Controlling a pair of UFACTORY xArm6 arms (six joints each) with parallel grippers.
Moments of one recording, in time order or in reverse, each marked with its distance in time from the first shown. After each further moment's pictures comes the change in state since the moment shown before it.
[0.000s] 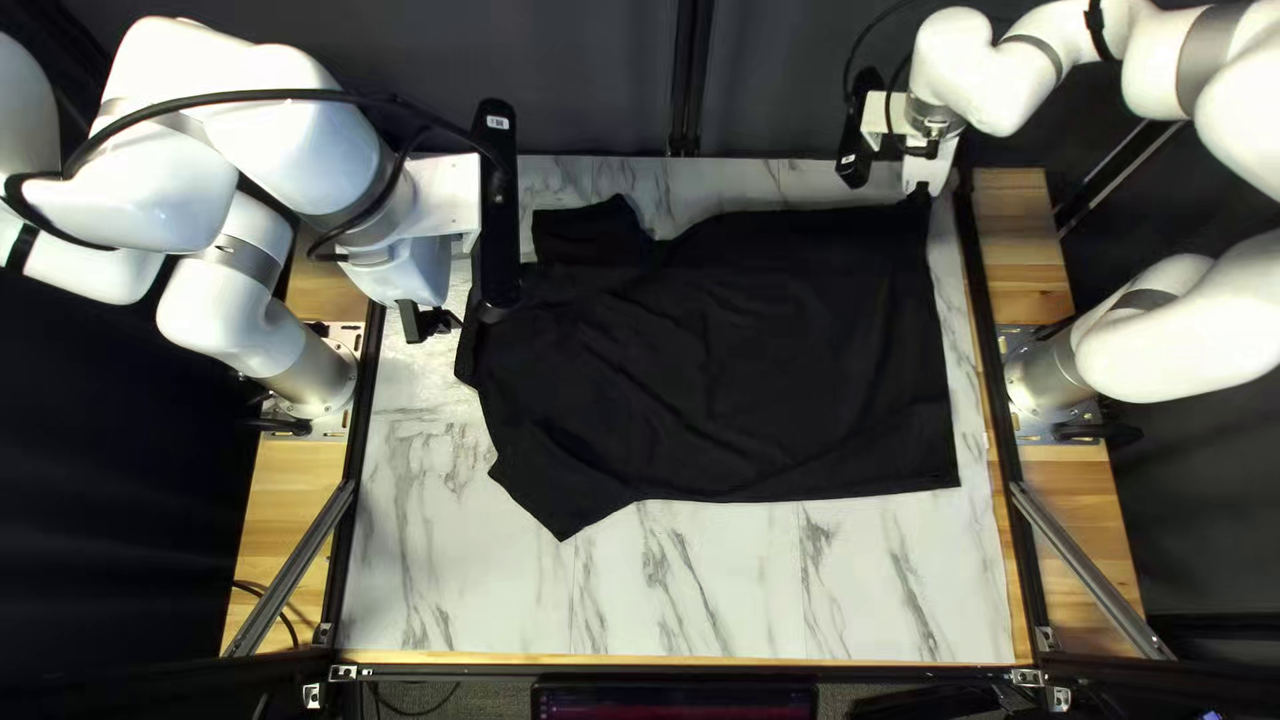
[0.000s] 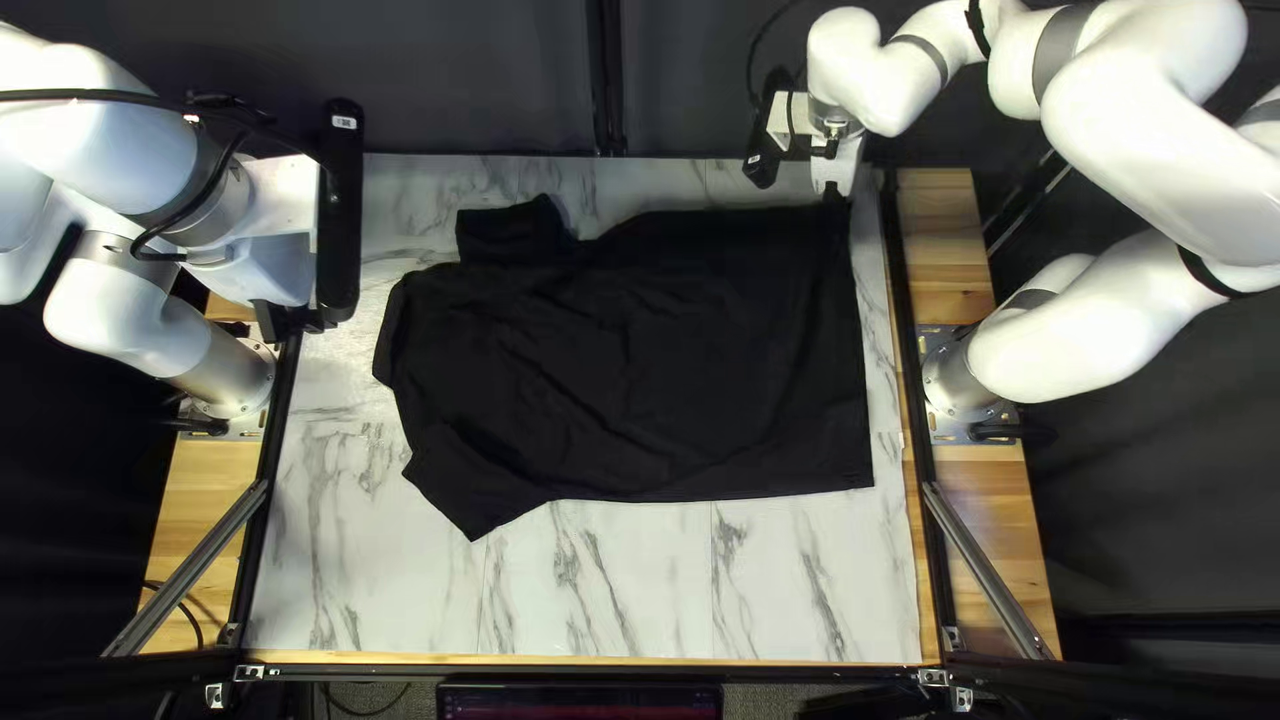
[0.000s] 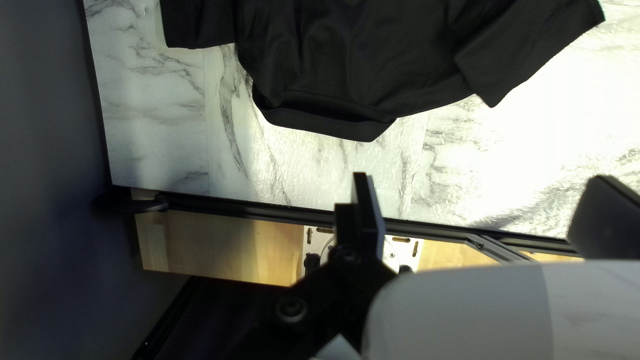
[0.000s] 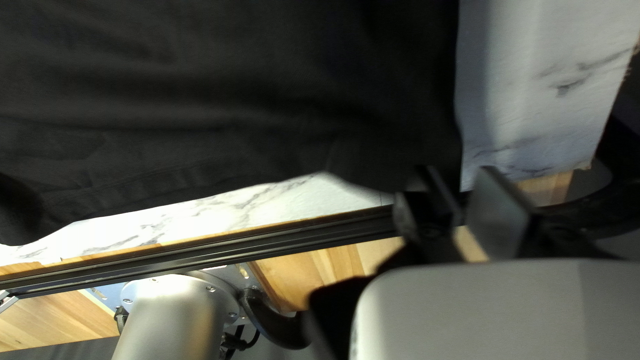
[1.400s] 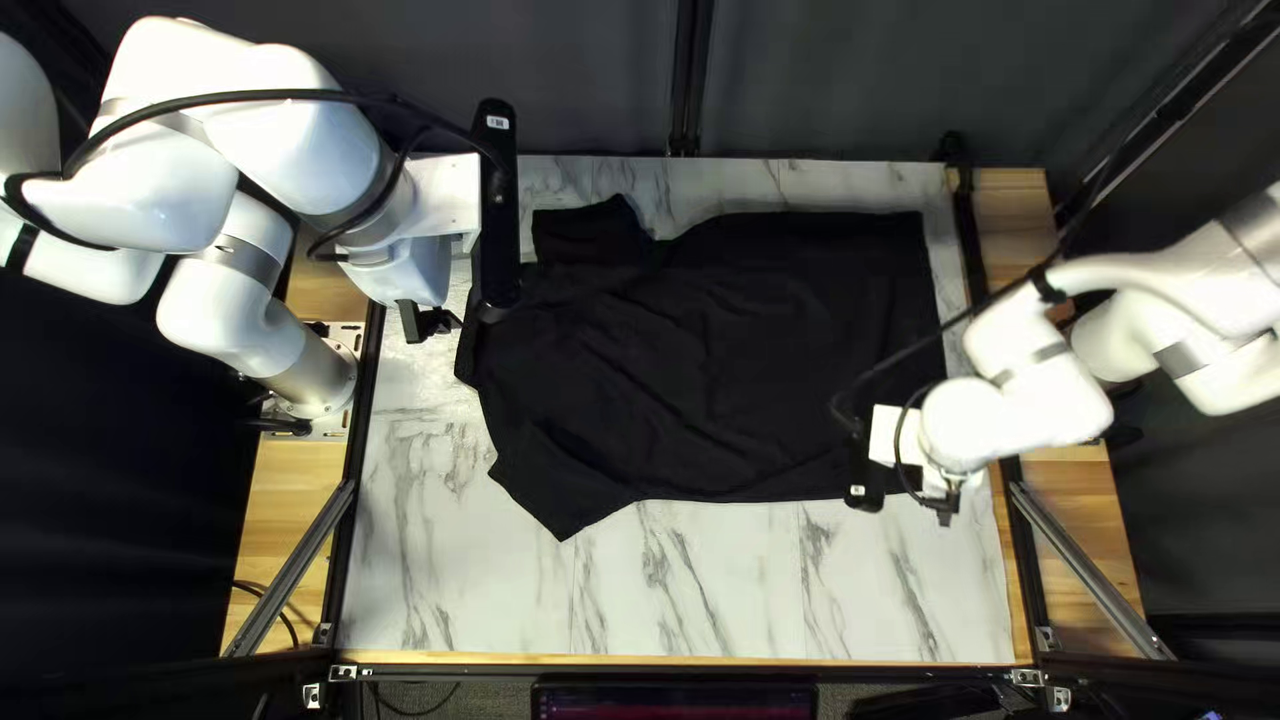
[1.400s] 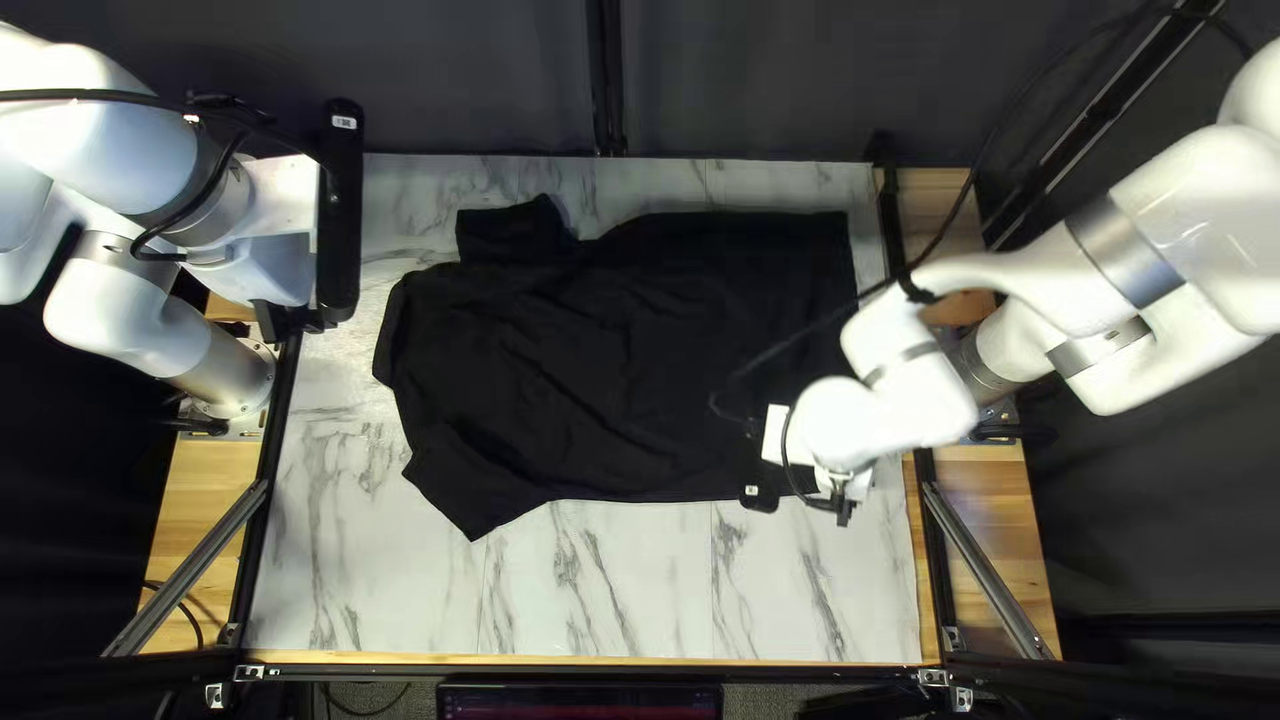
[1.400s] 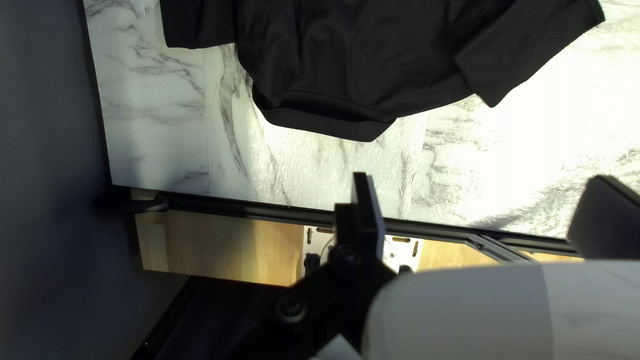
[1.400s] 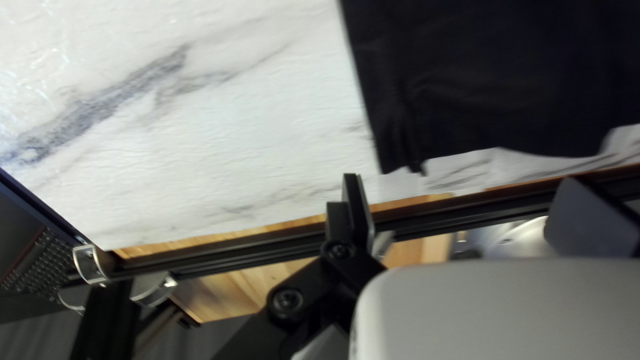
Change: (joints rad) left arm 0.000 0.000 0.000 0.000 0.000 0.000; right arm 1.373 -0.042 0.175 0.343 0.003 1.113
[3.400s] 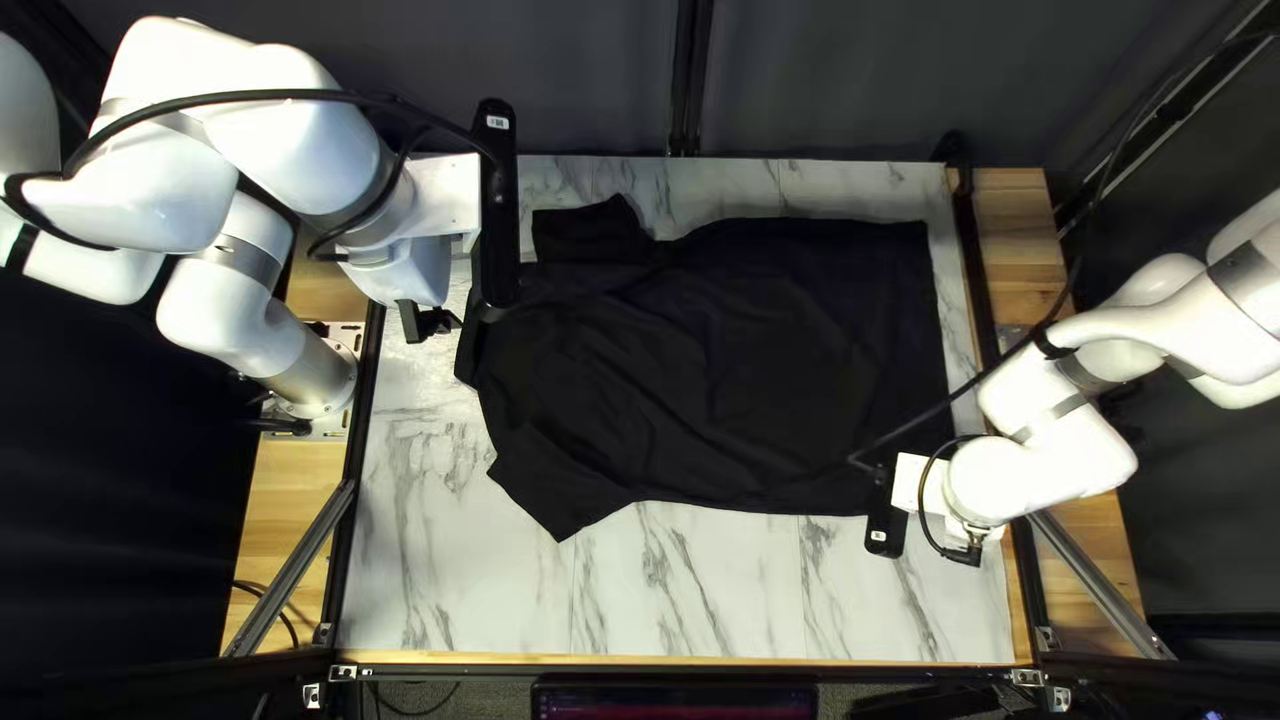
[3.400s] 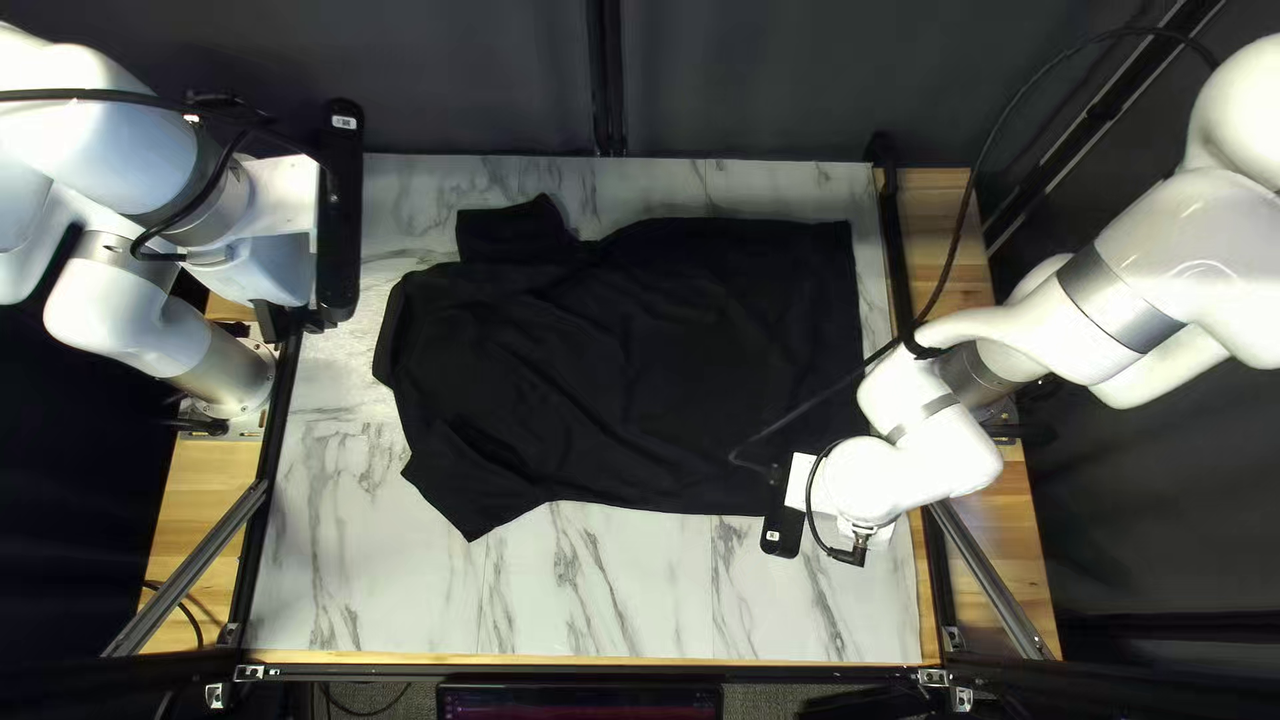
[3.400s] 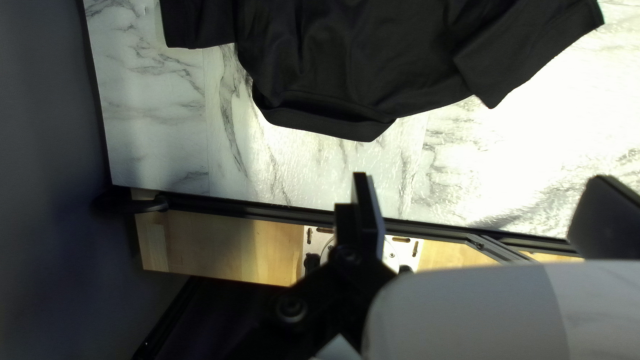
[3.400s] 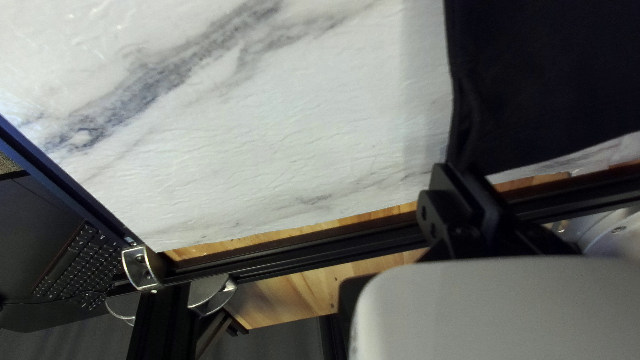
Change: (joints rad) left arm 0.000 0.000 0.000 0.000 0.000 0.000; right arm 0.147 0.066 -0.015 0.076 -0.076 0.099
